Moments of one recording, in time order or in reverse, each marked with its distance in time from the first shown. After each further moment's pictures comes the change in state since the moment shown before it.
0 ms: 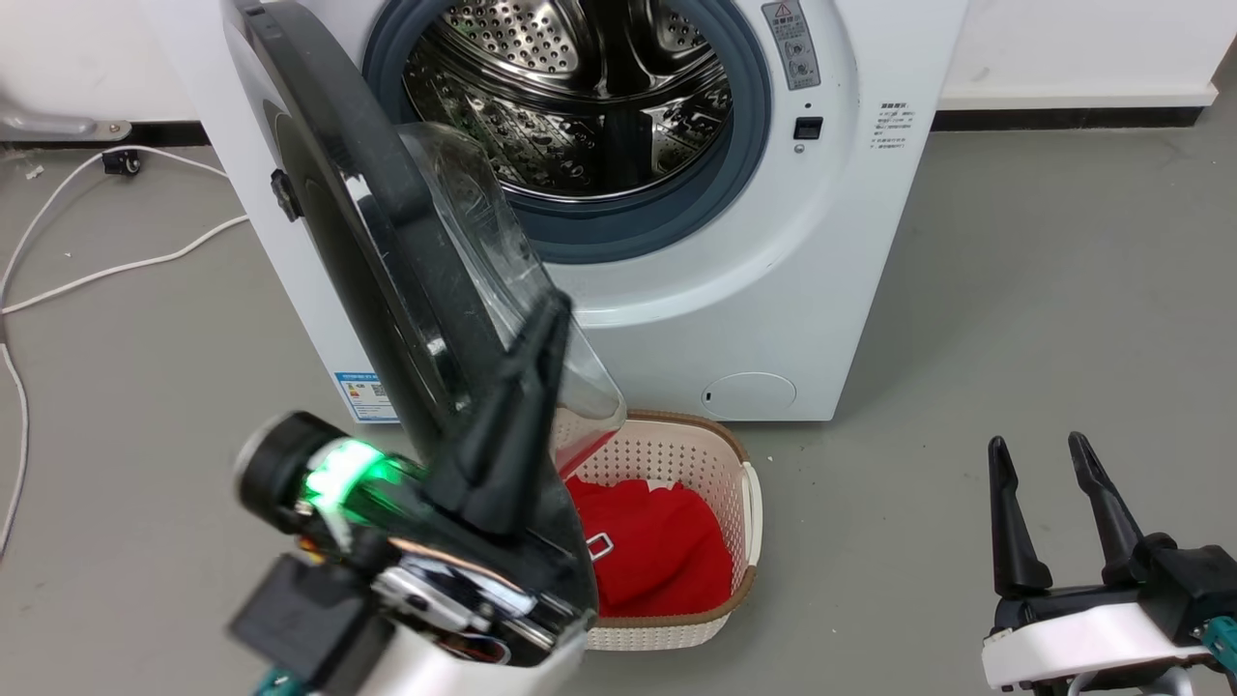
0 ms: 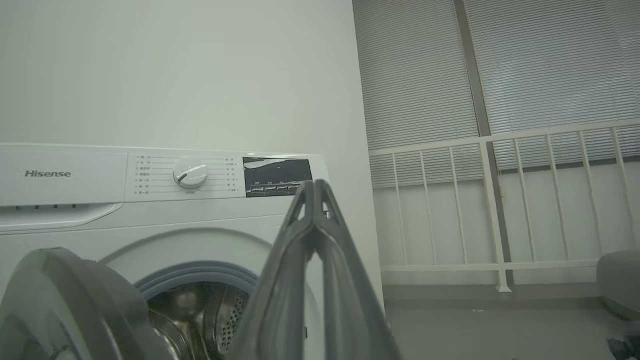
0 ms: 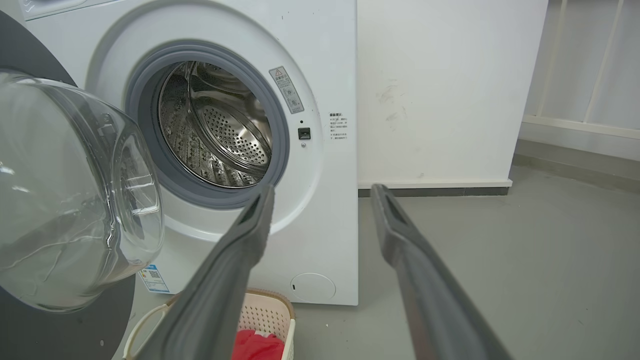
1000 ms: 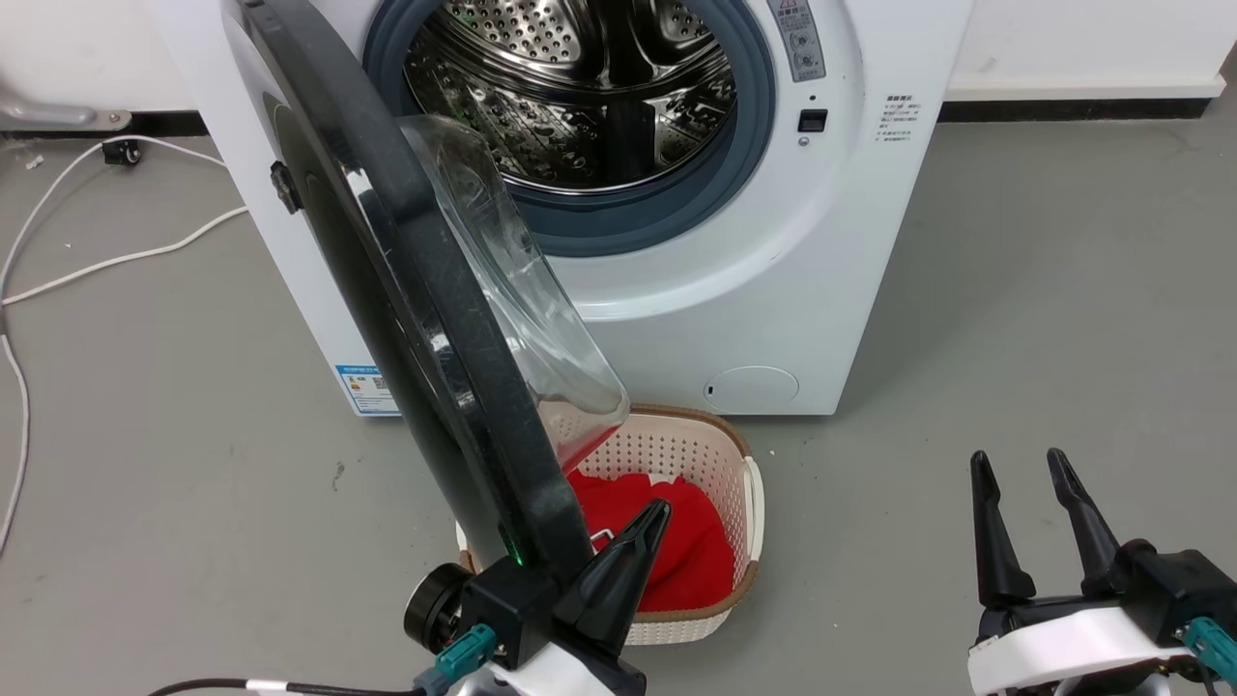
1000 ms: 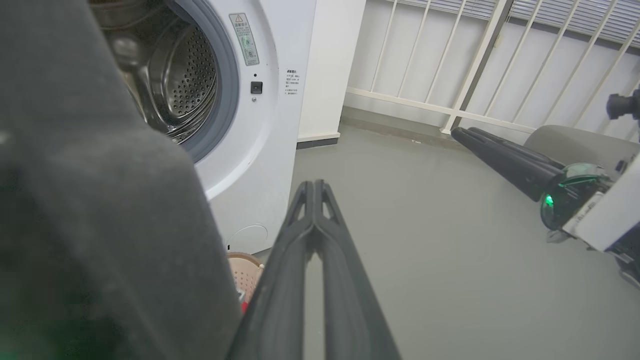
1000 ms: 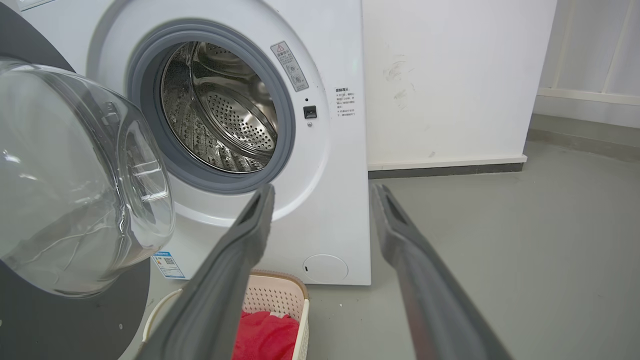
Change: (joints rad) left arm 0.068 0.015 -0.198 0.504 -0.138 0.060 0.100; right arm -0.003 0.000 0.022 0.051 0.043 0.000 0.000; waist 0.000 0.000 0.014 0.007
